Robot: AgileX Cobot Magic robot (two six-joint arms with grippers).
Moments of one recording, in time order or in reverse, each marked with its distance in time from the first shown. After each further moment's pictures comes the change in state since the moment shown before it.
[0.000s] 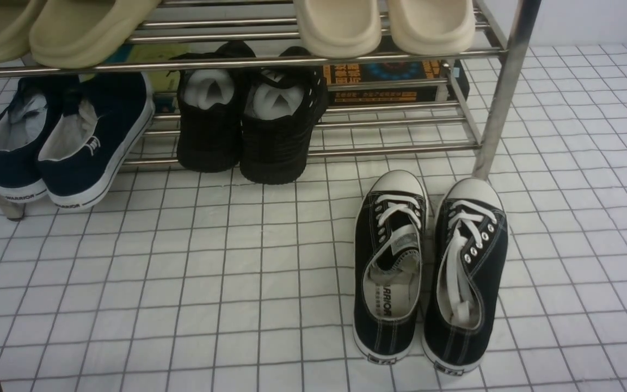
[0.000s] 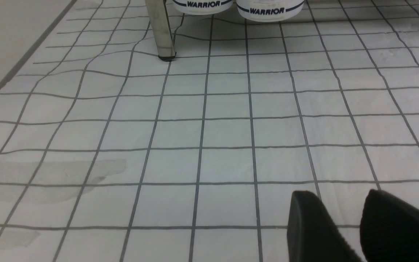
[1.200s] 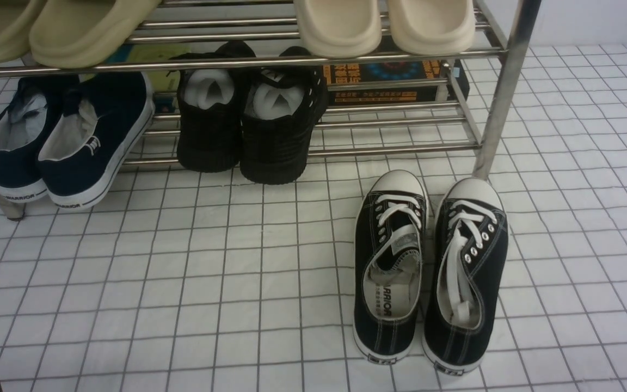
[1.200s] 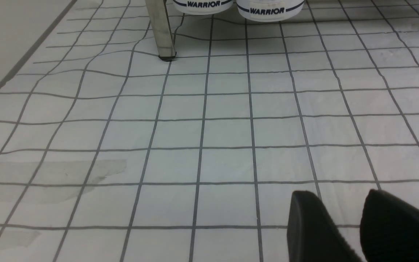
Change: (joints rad) right arm -0.234 -0.004 0.019 0.000 0.182 -0.003; left arm 0.000 0.000 0.000 0.001 0.000 0.000
